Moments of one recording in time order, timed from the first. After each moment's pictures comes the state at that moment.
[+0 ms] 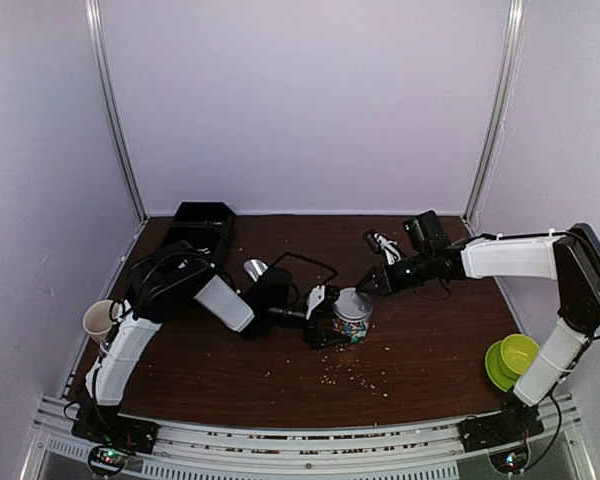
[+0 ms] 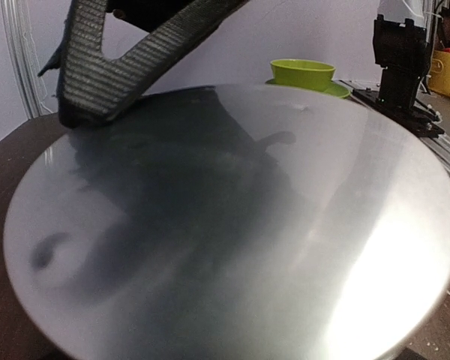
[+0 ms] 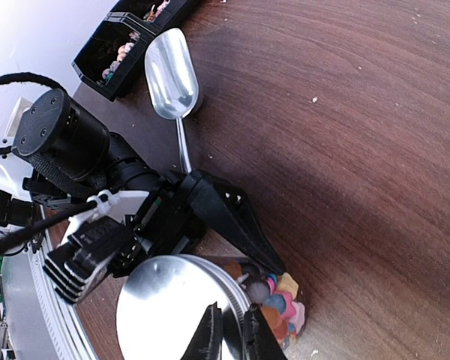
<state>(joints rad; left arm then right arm) -0.83 2.44 1.27 0.91 0.79 0.23 0.50 1.65 1.00 -0.14 -0.56 0.20</state>
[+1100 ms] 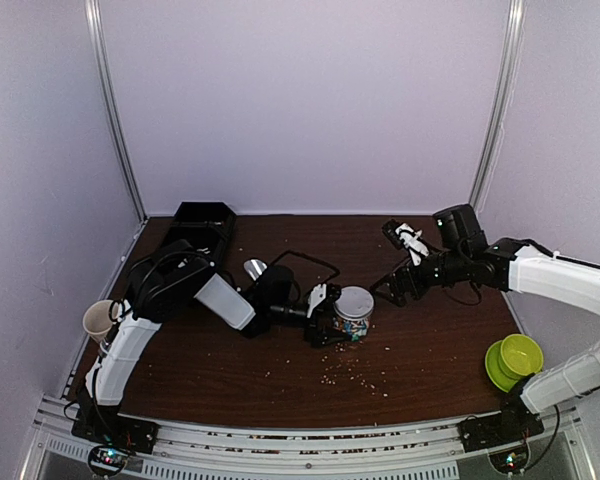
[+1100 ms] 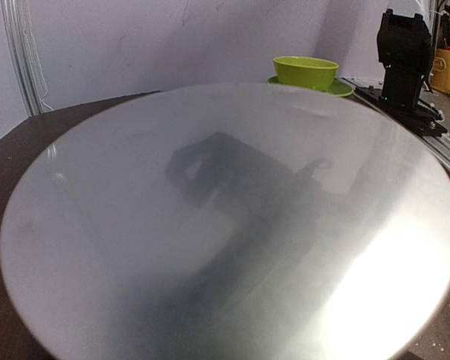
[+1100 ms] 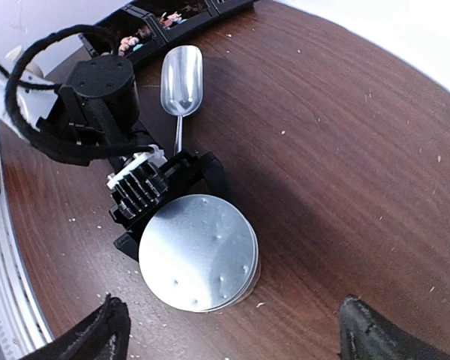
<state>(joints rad) -0.83 2.44 1.29 0.87 0.79 0.26 0.55 1.29 0.89 -0.30 -0.33 -0.03</state>
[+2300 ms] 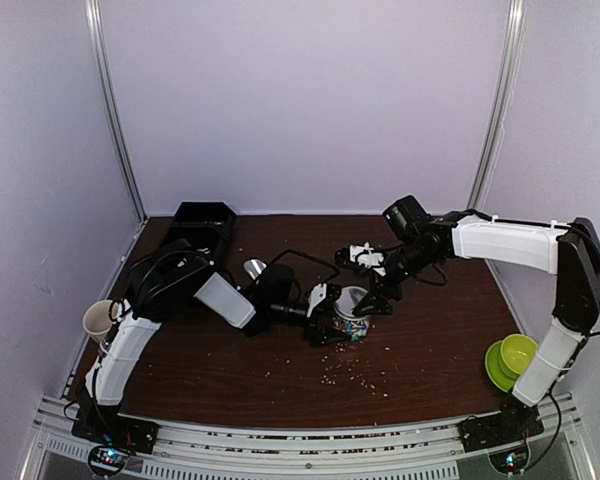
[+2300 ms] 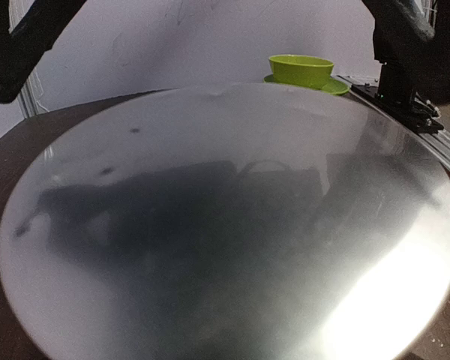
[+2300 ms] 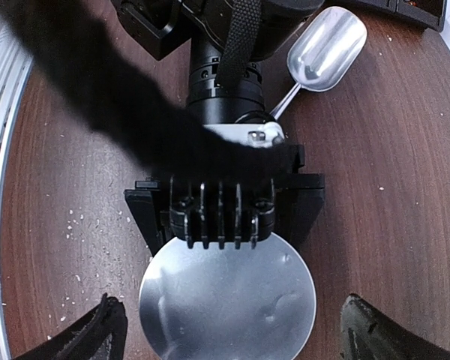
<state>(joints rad) -0.82 2.44 1.30 0.84 0.82 0.28 0.58 1.69 1.24 -0.58 -0.51 -0.78</state>
